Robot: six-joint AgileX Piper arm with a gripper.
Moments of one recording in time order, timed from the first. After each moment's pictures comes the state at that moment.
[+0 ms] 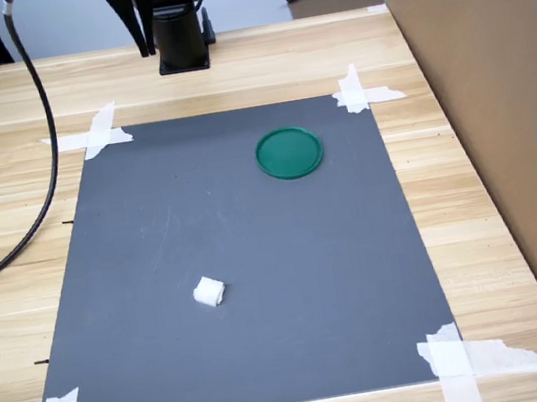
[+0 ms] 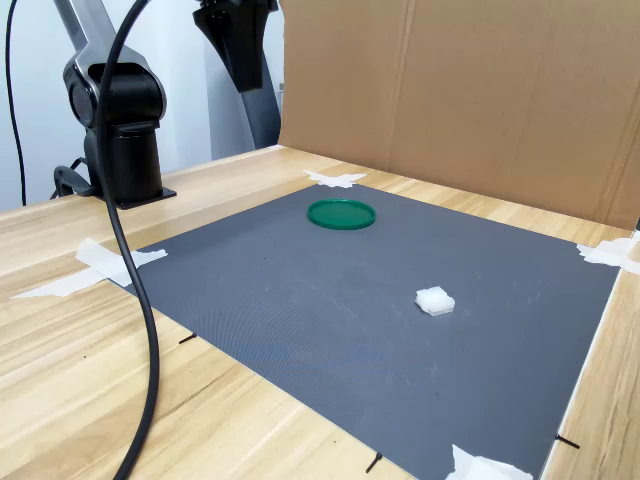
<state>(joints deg) 2.7 58.4 -51.7 -2.1 59.4 -12.1</state>
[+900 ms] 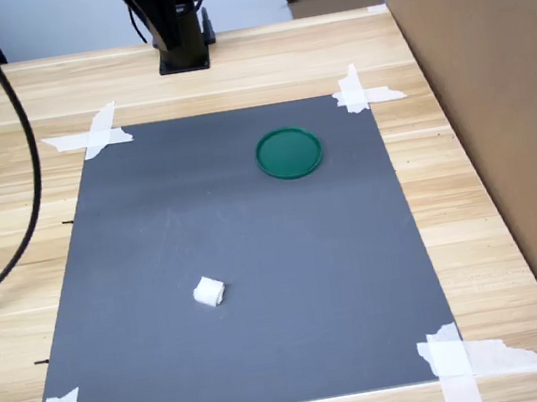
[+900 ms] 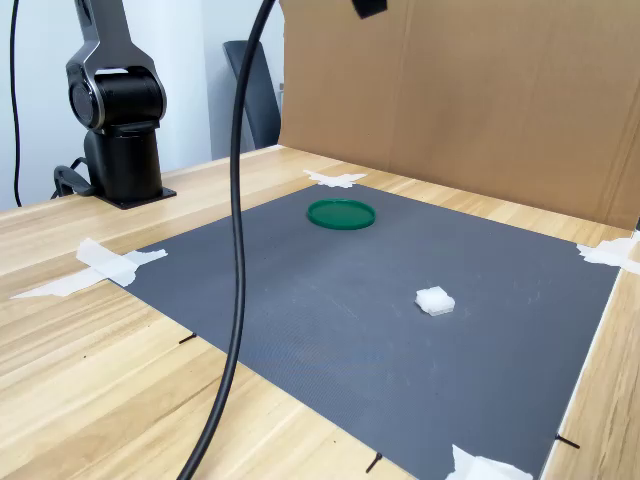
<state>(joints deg) 2.7 79.8 -83.6 9.3 70.3 -31.2</state>
